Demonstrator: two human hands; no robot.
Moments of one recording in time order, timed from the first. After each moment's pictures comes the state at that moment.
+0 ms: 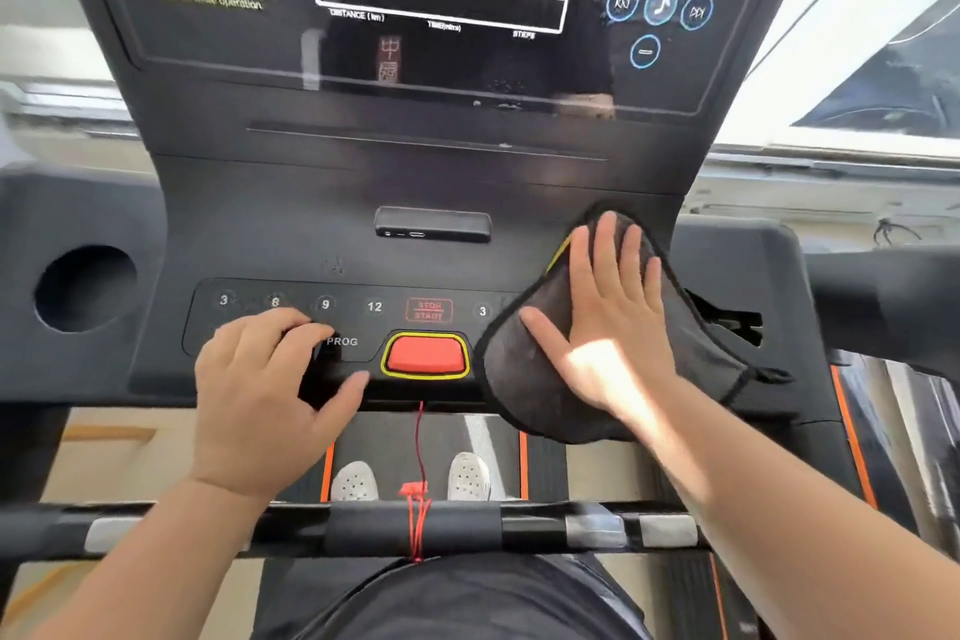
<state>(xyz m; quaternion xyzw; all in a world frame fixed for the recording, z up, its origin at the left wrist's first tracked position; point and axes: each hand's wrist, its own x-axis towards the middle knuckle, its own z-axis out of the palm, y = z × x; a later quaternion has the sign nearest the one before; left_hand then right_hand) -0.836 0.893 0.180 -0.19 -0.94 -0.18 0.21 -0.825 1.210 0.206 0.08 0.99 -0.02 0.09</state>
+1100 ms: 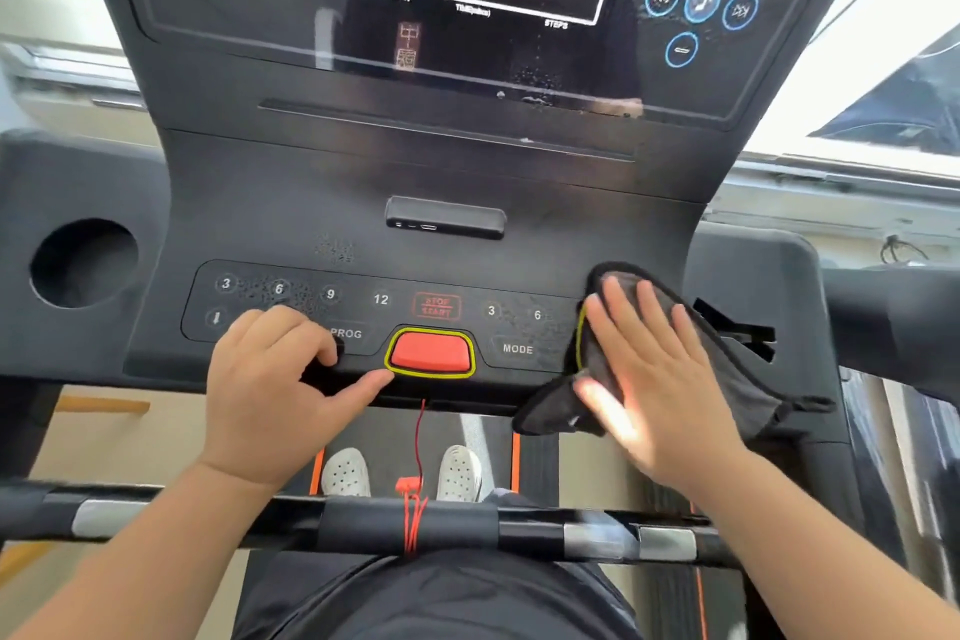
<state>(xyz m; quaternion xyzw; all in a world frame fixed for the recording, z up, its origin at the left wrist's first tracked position) -0.839 0.899 0.174 -0.17 -0.93 -0.26 0.19 -0.773 1.251 0.198 -0.06 0.99 0.00 0.10</state>
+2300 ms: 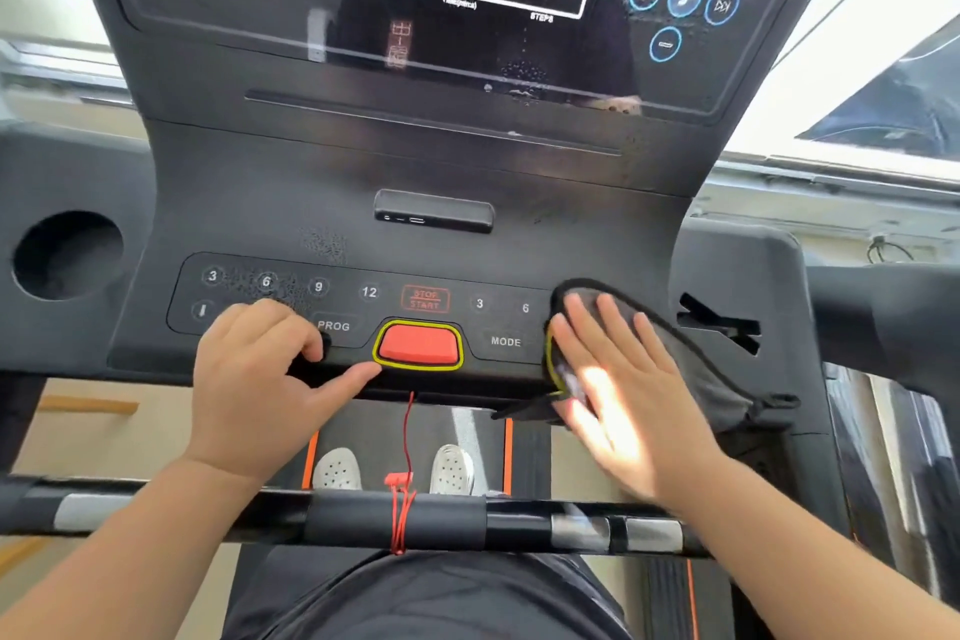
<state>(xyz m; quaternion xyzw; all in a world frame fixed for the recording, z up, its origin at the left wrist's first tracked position) -0.837 0.898 0.172 -0.17 -0.93 -0.26 0.18 -0.760 1.241 0.199 -0.13 0.99 0.02 0.10</state>
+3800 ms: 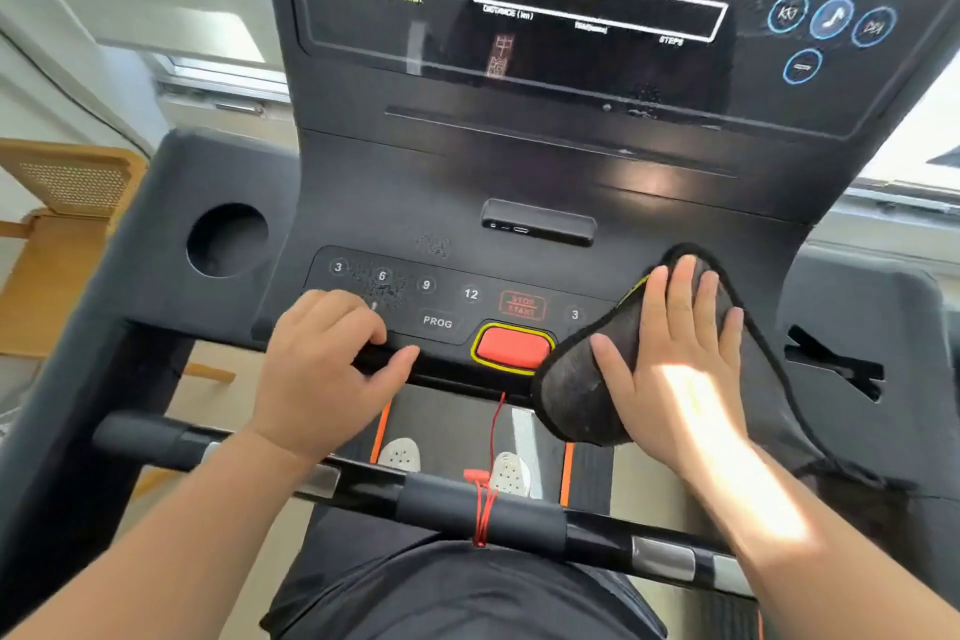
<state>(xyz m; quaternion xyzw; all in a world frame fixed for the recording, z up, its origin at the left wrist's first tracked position) -0.834 0.862 0.194 -0.18 -0.94 -0.23 0.18 -0.805 1.180 0.194 0.07 1.00 -0.02 0.04</state>
